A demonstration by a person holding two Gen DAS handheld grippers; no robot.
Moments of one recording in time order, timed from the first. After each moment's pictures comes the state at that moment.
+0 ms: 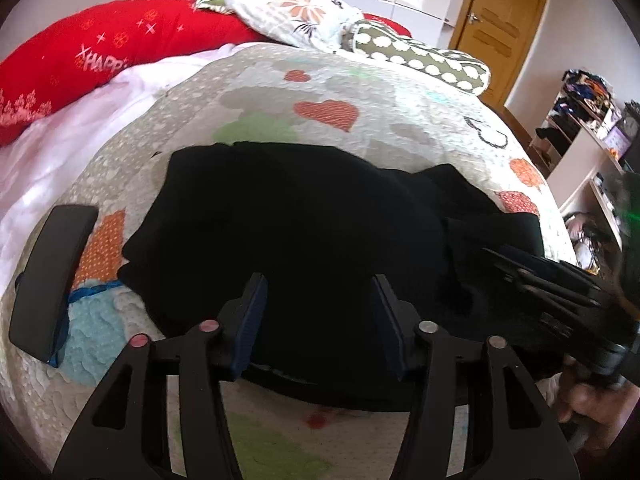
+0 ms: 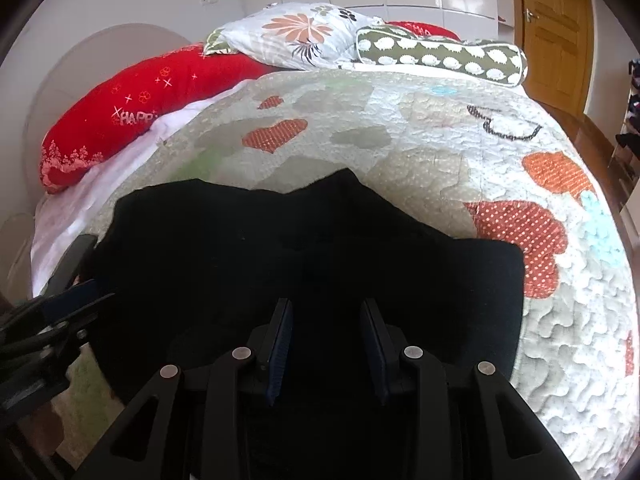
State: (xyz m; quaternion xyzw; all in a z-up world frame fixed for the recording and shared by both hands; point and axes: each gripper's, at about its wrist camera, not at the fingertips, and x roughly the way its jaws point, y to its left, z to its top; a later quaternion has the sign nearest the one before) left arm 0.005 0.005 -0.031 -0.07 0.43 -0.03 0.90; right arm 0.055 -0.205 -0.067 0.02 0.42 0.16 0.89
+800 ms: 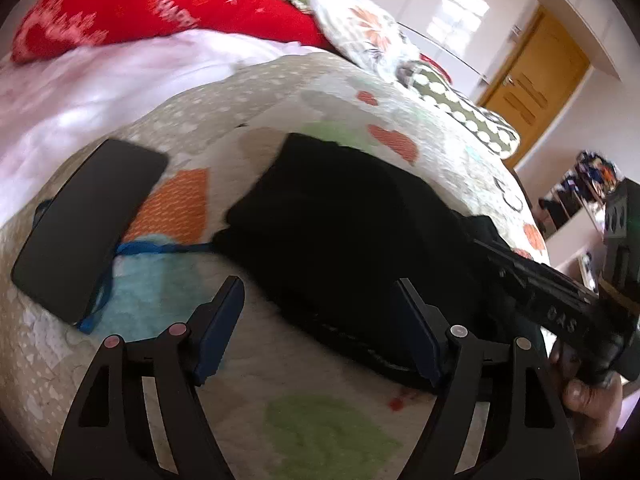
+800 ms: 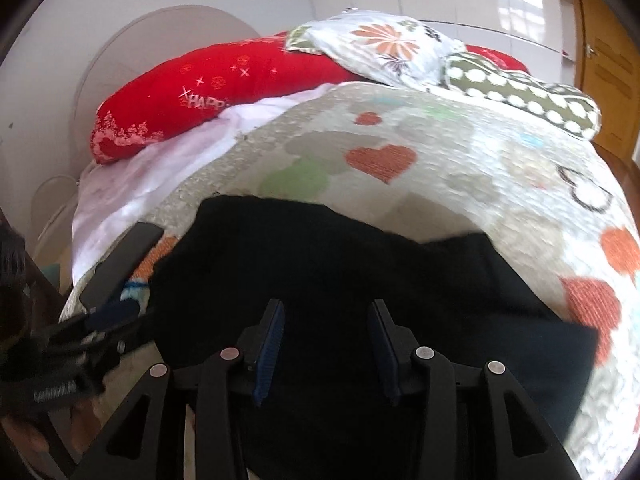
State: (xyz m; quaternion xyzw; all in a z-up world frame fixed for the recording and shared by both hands) left arm -0.024 0.095 -0.039 -0.20 0.41 0.01 0.89; right arm 0.061 -0.120 -0.041 -0.02 0.40 0.26 0.88
